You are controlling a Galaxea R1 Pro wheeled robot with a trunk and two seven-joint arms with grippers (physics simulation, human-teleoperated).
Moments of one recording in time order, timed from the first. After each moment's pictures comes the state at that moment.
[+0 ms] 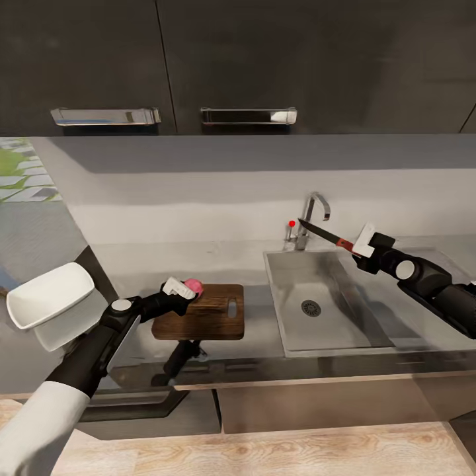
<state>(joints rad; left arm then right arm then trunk) -0.73 0.19 -0.26 -1.13 0.02 0.34 -0.57 -1.08 -0.77 0.86 -1.37 0.16 0.57 0.22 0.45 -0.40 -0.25</state>
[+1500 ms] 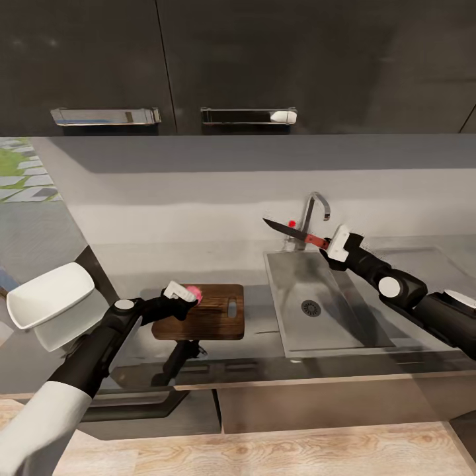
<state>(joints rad) -0.73 0.19 -0.26 -1.12 0.02 0.46 -0.57 -1.08 -0.72 0.98 -1.37 0.16 0.23 0.00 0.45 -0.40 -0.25</state>
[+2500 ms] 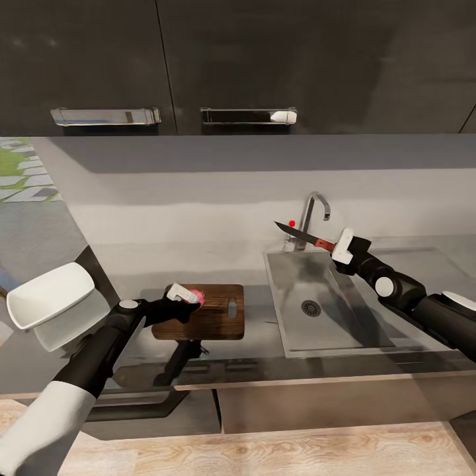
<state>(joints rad) -0.73 0.17 -0.26 -1.11 0.02 0.52 -0.57 -1.08 -0.72 1.00 -1.37 0.16 0.43 0.00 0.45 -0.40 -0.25</state>
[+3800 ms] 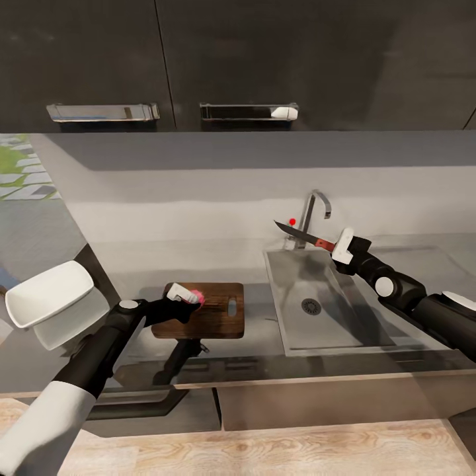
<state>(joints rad) -0.73 0.17 -0.26 -1.11 0.02 0.52 -0.57 -1.08 -0.72 1.00 -1.37 0.16 0.43 0.00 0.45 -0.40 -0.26</state>
